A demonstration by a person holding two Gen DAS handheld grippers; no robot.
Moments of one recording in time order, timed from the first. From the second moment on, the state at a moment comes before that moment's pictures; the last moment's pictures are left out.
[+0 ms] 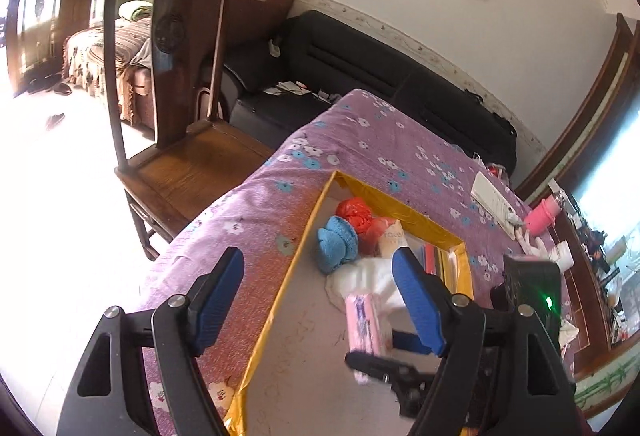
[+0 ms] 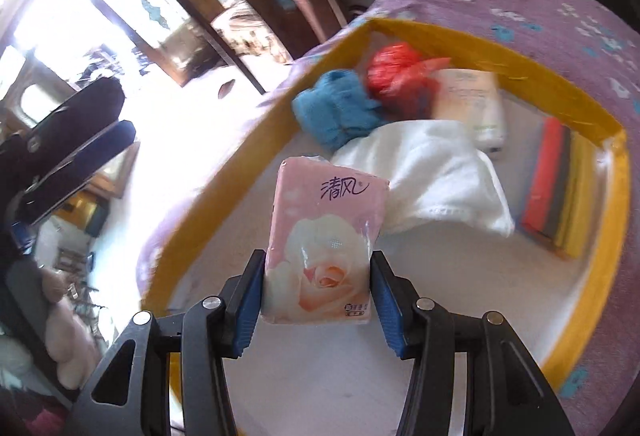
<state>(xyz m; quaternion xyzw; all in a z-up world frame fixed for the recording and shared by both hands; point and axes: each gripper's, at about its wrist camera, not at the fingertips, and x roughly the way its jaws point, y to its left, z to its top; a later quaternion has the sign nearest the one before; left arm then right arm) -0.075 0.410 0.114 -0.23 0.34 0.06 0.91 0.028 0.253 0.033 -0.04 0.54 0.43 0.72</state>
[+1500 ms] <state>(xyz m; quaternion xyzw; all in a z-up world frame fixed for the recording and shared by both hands) -0.054 0.080 0.078 0.06 0.44 -0.03 0.90 0.017 -0.157 0.046 0.12 0.42 0.15 0.89</state>
